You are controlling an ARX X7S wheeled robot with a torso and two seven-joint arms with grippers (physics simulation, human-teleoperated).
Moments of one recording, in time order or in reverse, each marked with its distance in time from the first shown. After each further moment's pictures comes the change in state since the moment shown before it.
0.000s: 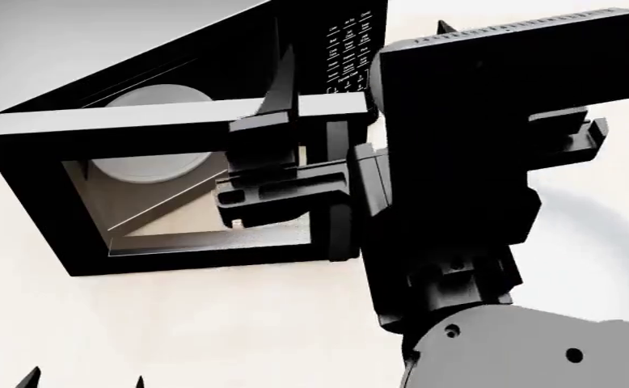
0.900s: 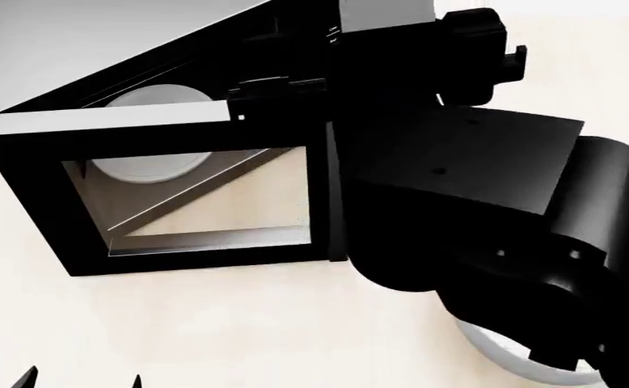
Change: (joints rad) left arm 0.001 -0.013 0.007 0.011 -0.016 0.004 -0.010; right arm 0.182 -0.239 -0.094 0.581 0.088 0.147 -0.136
